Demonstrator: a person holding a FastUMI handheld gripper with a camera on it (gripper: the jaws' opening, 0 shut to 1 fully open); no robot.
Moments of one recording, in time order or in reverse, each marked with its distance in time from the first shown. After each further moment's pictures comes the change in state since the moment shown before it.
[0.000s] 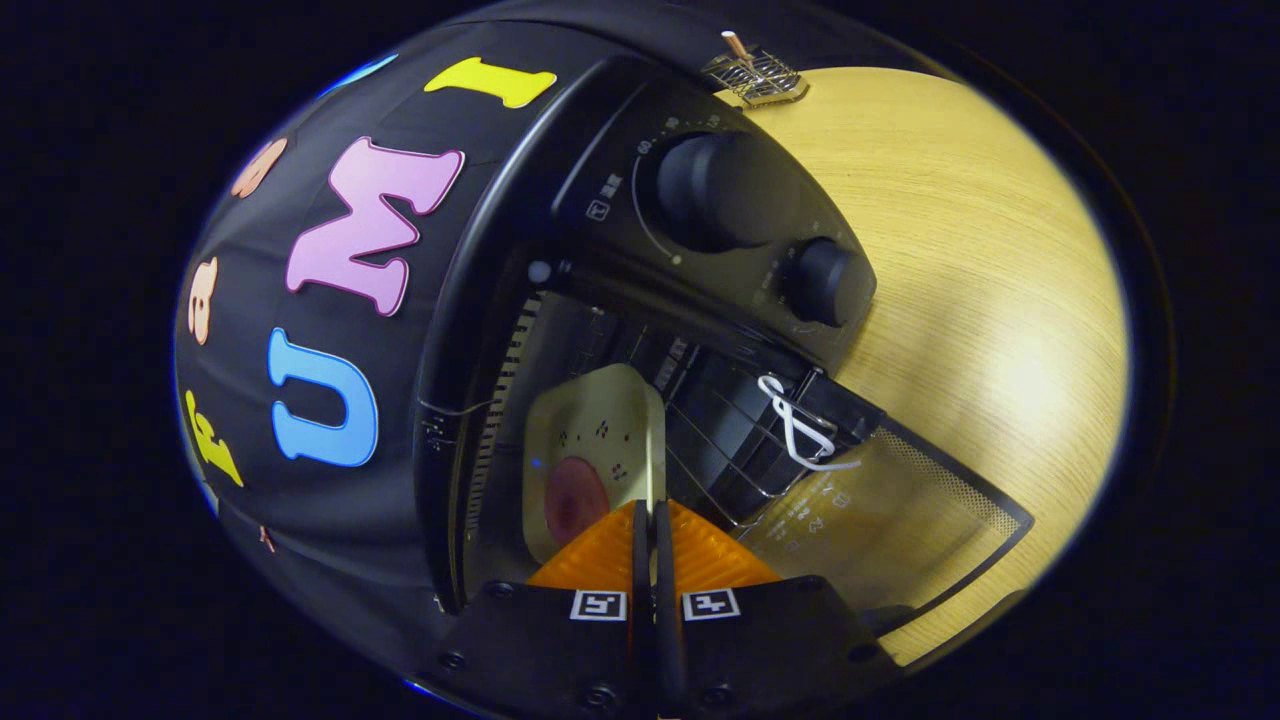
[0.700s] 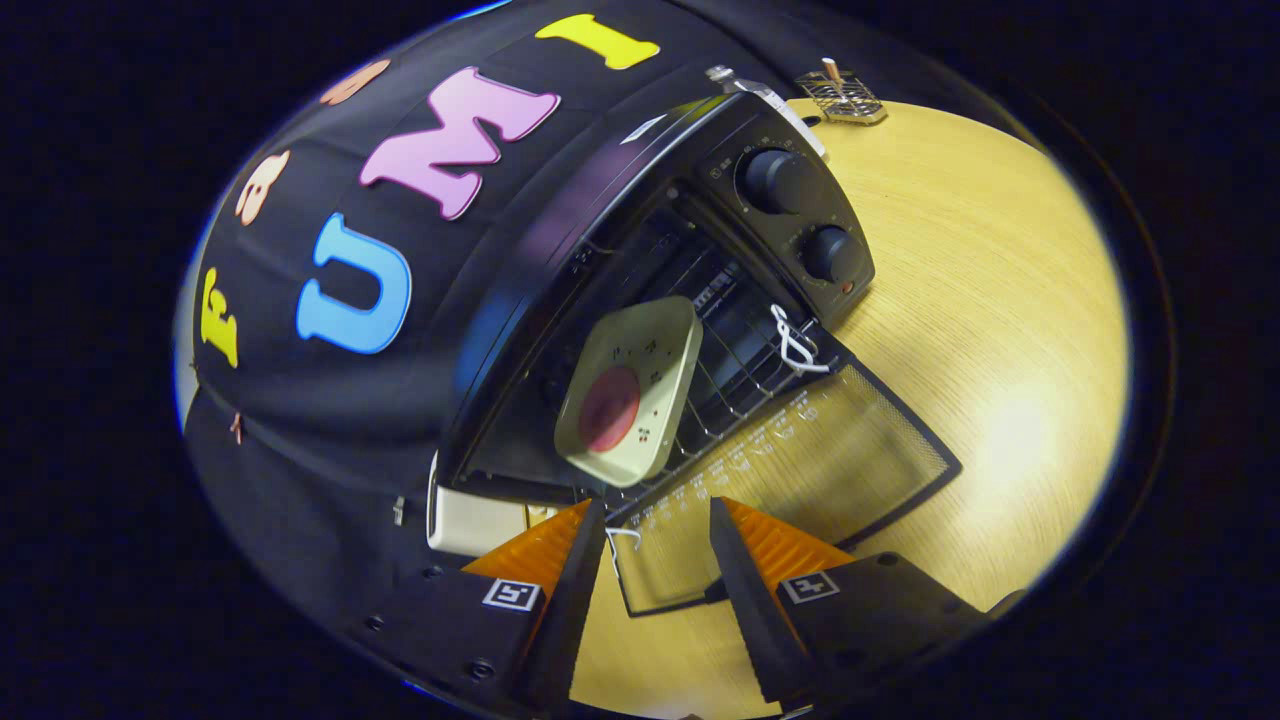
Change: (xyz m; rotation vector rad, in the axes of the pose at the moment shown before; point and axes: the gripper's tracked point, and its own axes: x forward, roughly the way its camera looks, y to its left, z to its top) arm -0.093 -0.012 -0.061 -0.302 0.137 0.064
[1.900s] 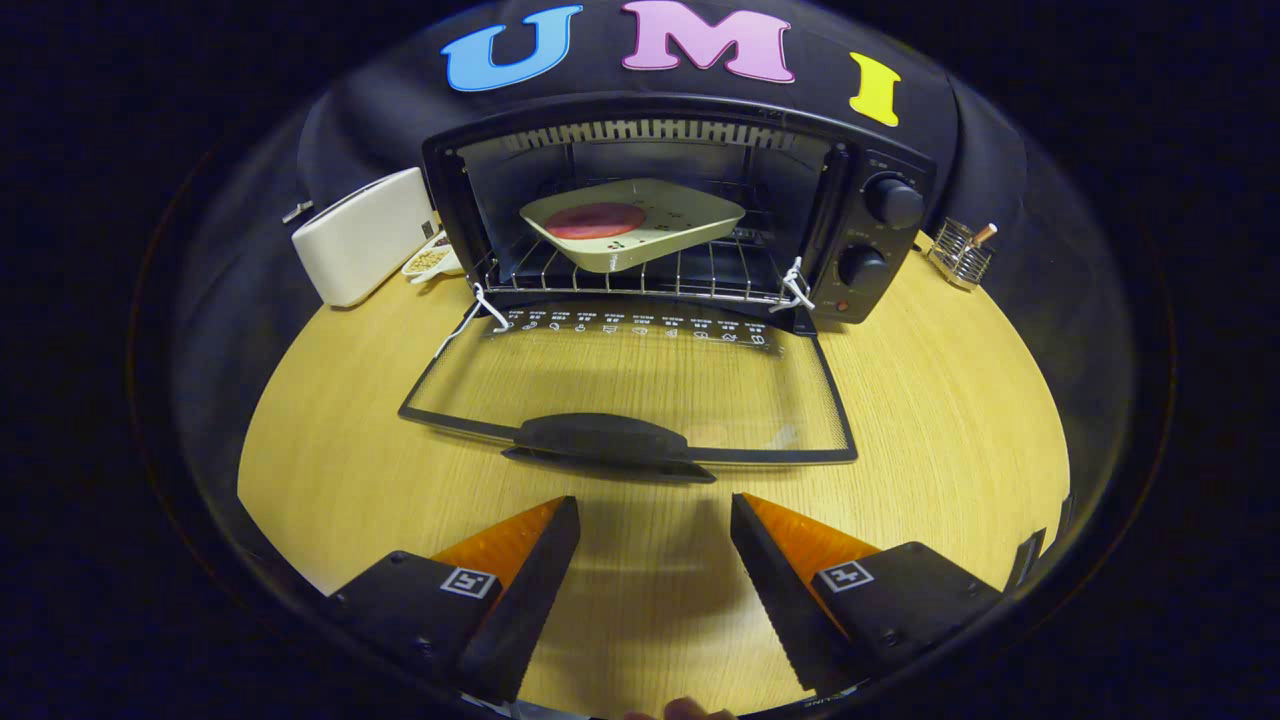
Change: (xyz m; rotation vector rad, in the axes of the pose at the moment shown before) arm 0.003 -0.092 -0.066 -0.822 0.099 -0.333
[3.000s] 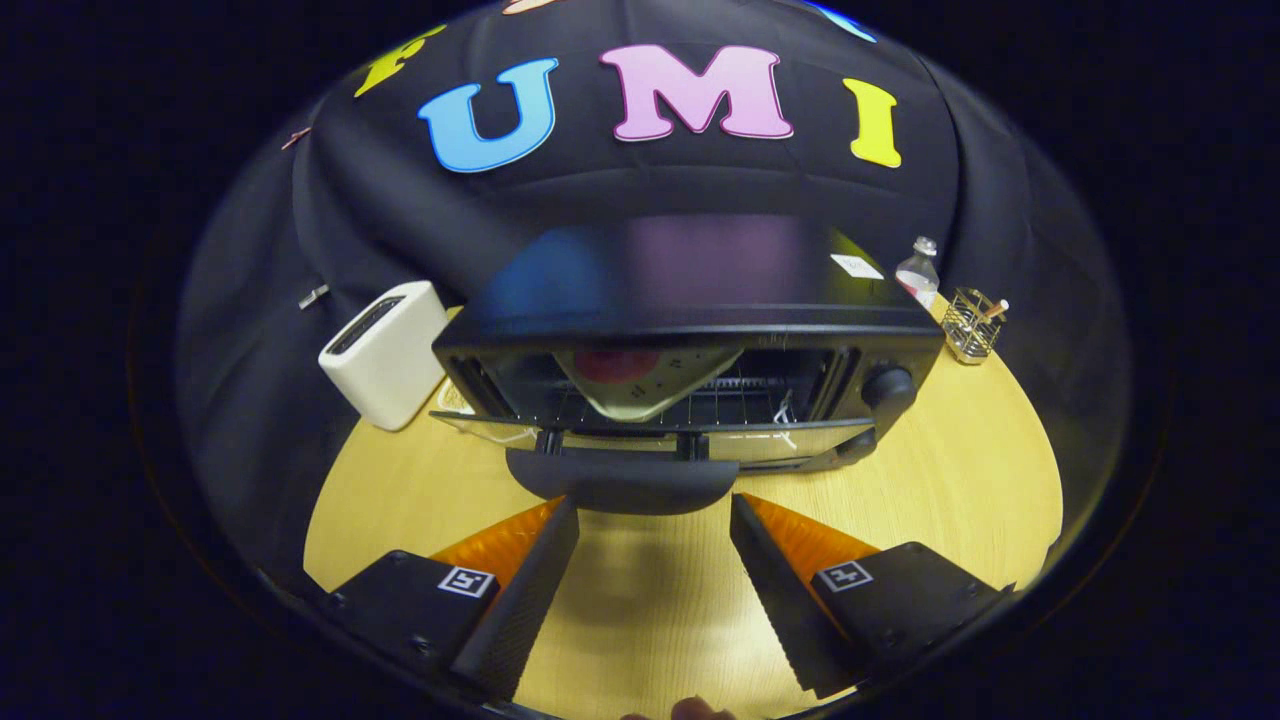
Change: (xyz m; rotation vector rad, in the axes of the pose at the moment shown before) arm -0.064 0.003 0.112 0.110 -0.188 0.098
